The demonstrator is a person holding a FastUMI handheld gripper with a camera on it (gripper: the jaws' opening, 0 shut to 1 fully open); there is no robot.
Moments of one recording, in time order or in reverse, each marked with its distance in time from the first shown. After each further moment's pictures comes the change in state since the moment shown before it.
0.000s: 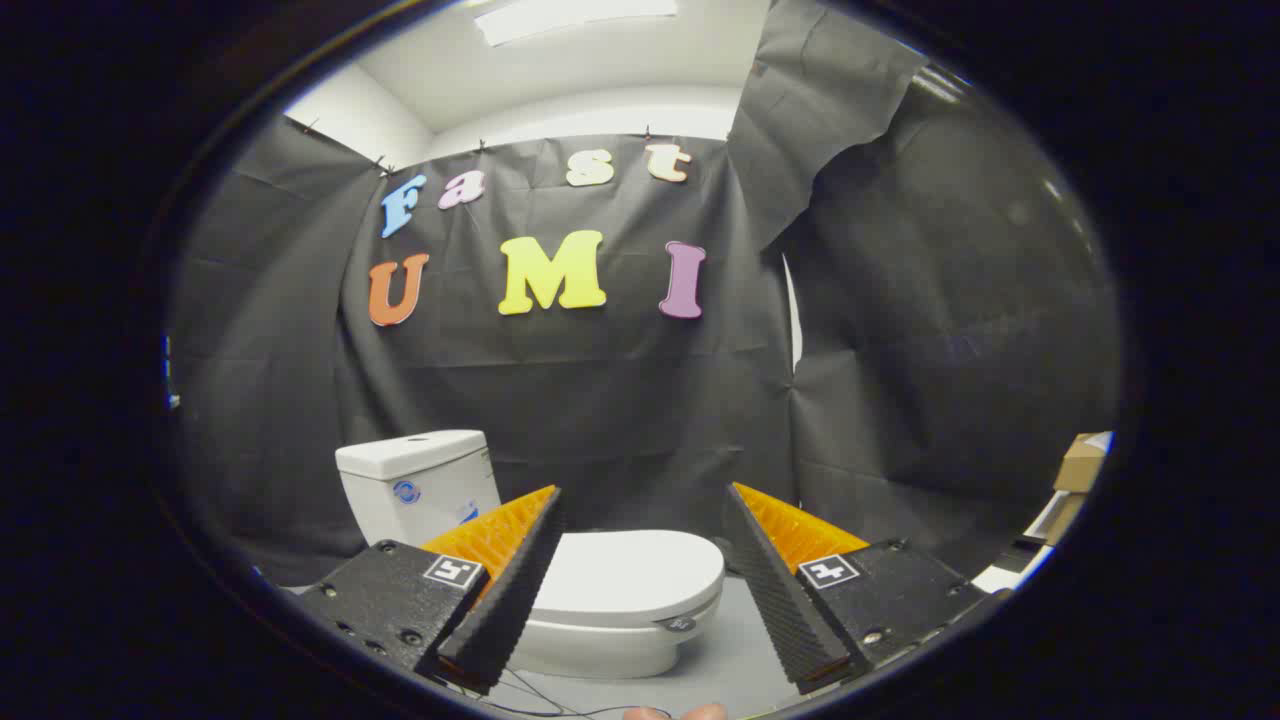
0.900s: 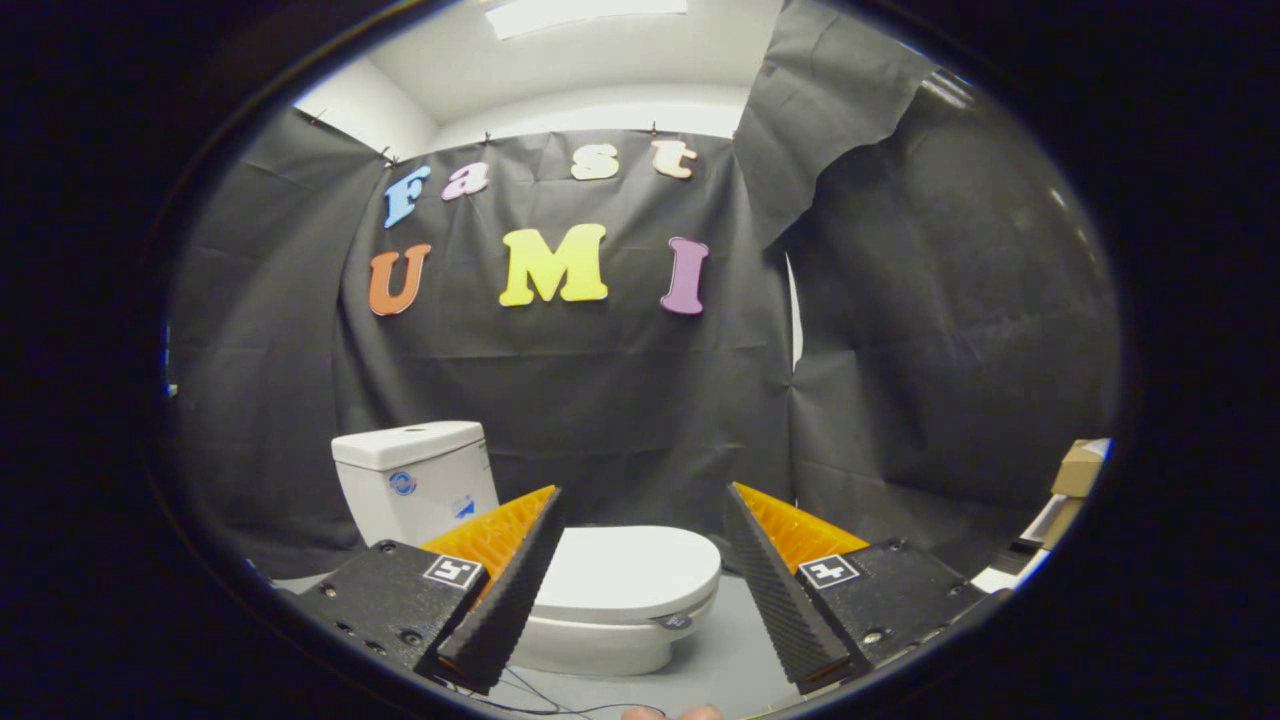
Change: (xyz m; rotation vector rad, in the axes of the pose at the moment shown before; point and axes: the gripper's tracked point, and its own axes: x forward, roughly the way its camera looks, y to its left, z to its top) arm 0.001 0.006 -0.008 -0.029 0.015 -0.007
